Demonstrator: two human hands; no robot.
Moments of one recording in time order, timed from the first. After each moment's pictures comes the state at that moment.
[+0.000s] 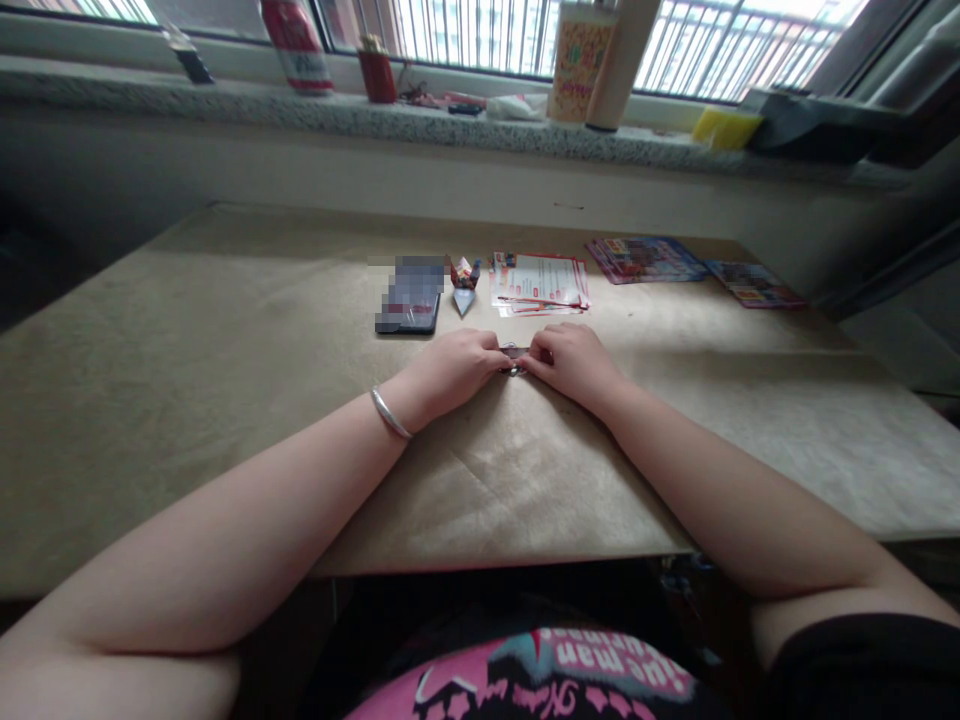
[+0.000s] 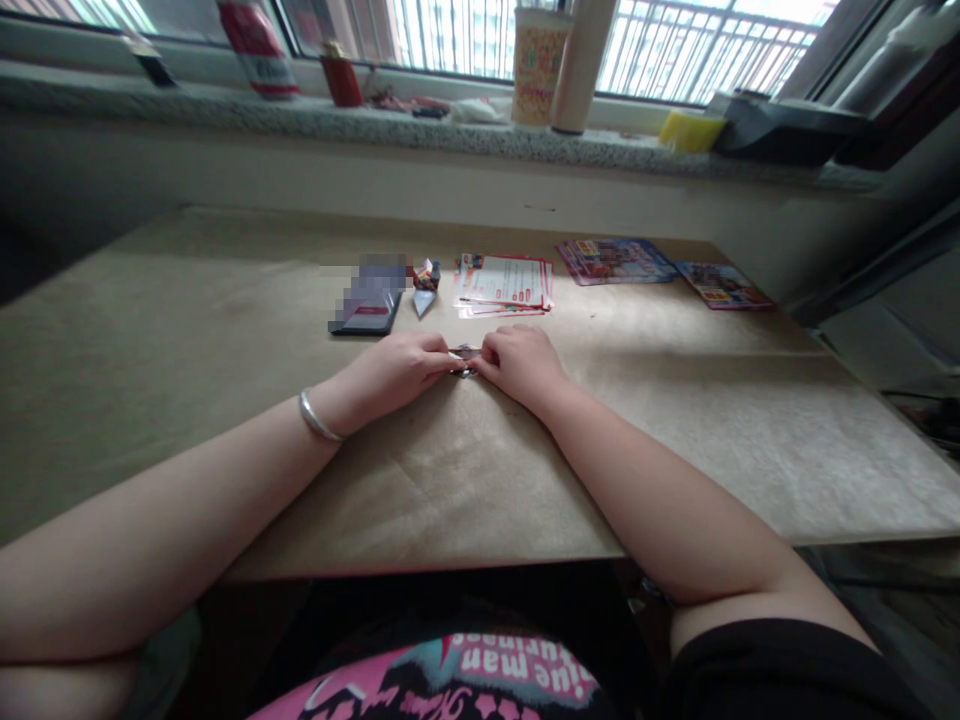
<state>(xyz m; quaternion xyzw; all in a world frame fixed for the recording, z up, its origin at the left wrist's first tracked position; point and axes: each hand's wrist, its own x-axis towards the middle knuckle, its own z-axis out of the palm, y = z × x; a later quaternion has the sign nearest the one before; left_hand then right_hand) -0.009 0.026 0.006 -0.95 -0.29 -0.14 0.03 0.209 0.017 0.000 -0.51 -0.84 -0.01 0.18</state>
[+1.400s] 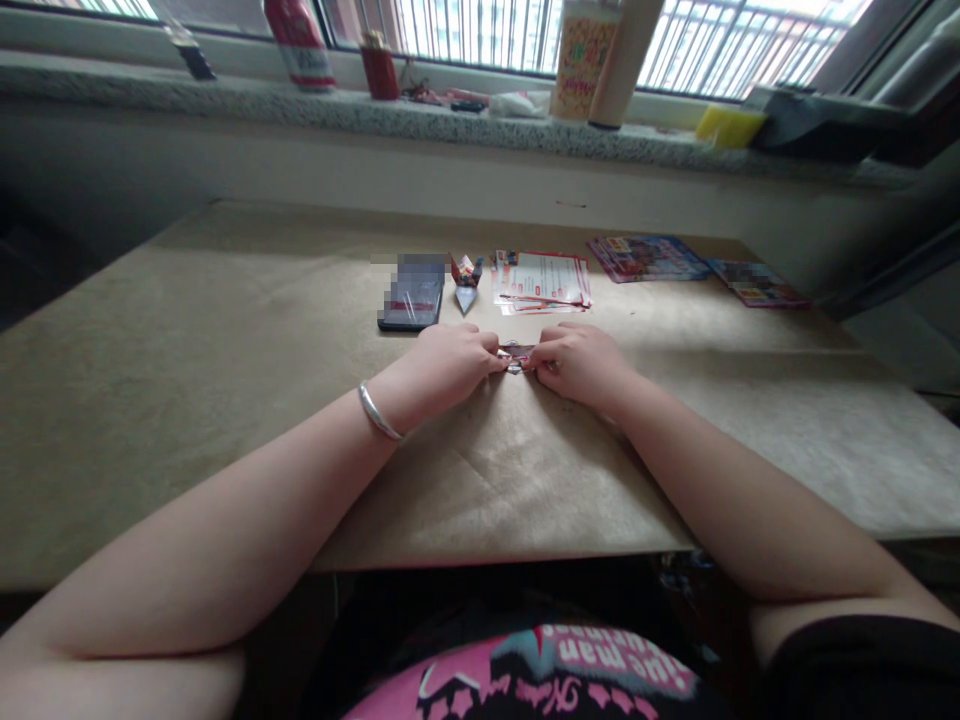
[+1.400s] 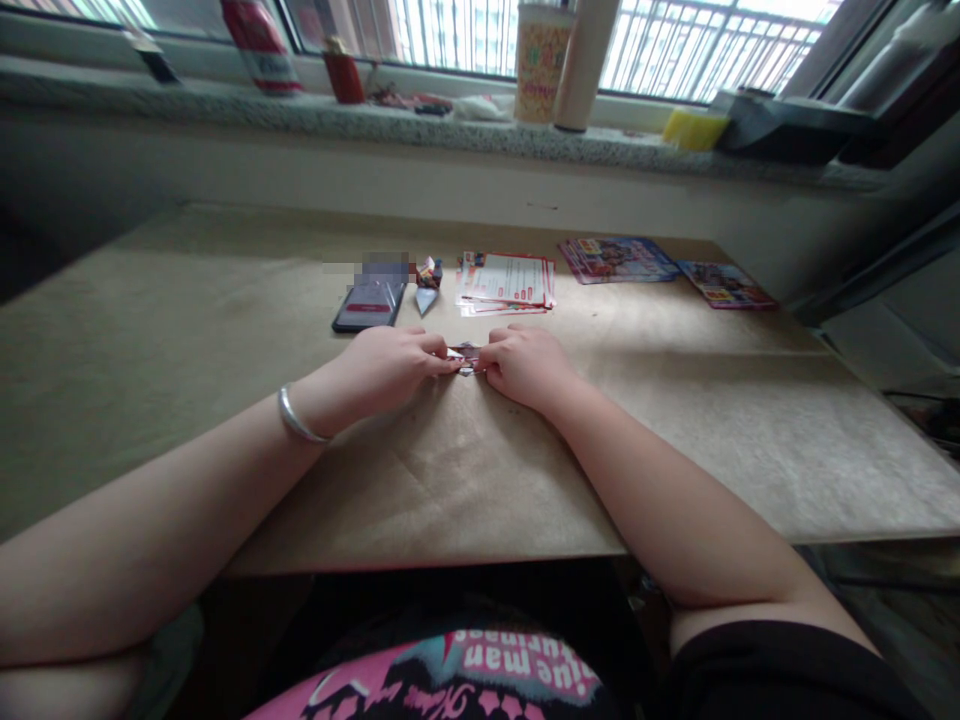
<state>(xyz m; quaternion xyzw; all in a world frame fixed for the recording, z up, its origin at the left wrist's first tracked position) -0.014 0.012 0.031 -0.94 -0.32 -0.04 0.10 0.213 0.003 0.017 -0.45 -0.88 -0.04 0.13</state>
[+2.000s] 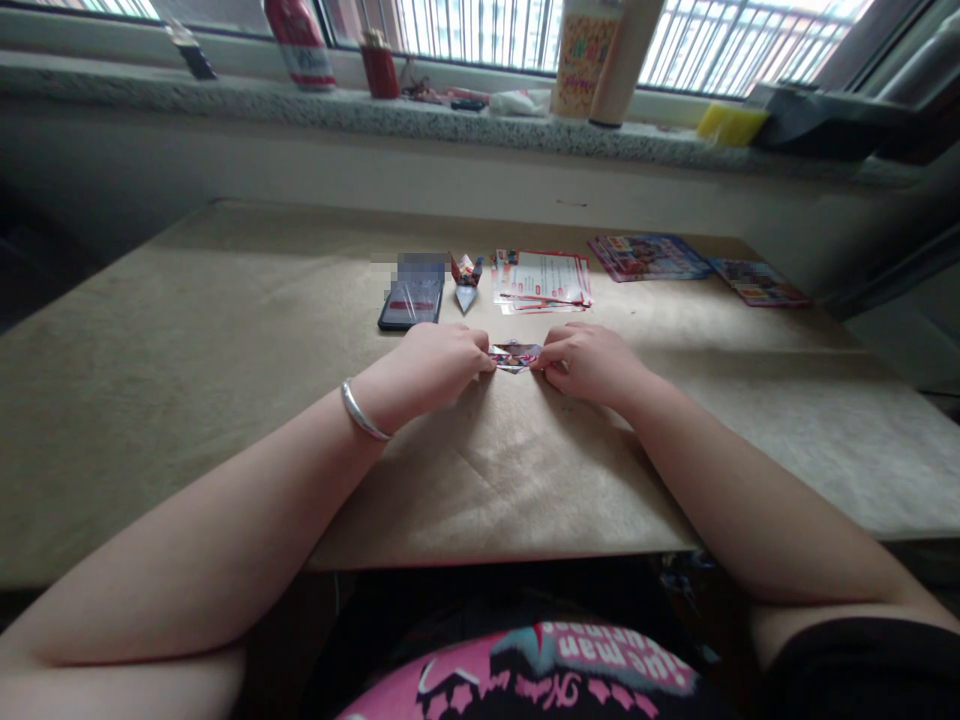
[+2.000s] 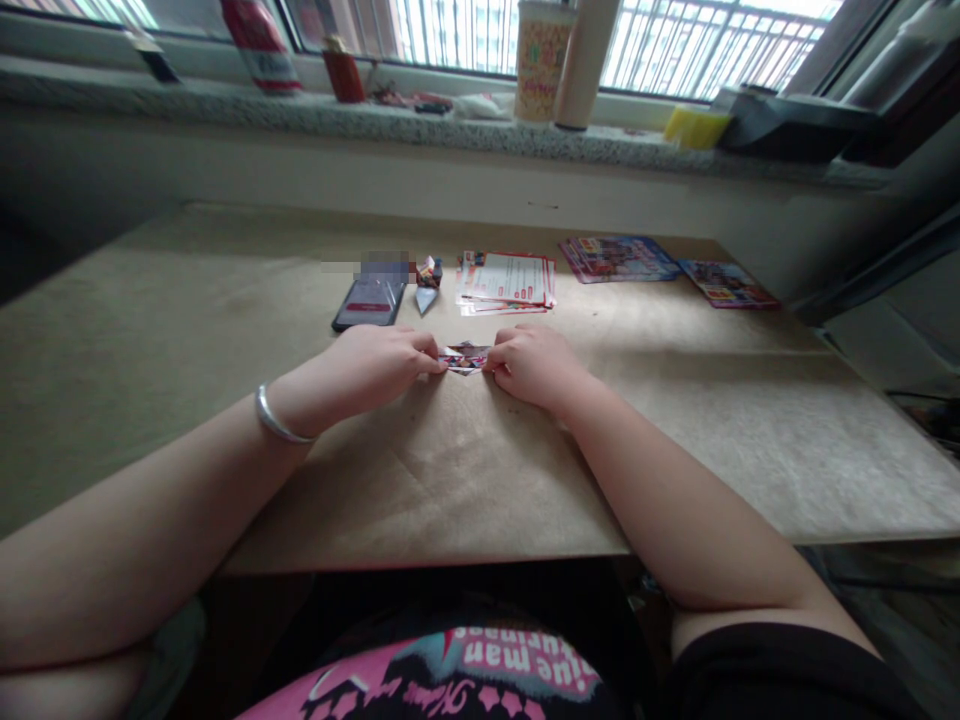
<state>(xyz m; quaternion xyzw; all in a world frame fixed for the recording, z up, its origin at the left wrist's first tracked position) -0.023 0.009 0.038 -0.94 -0.33 -0.03 0.07 0.222 0.001 0.022 -0.46 -0.88 -0.02 0.10</state>
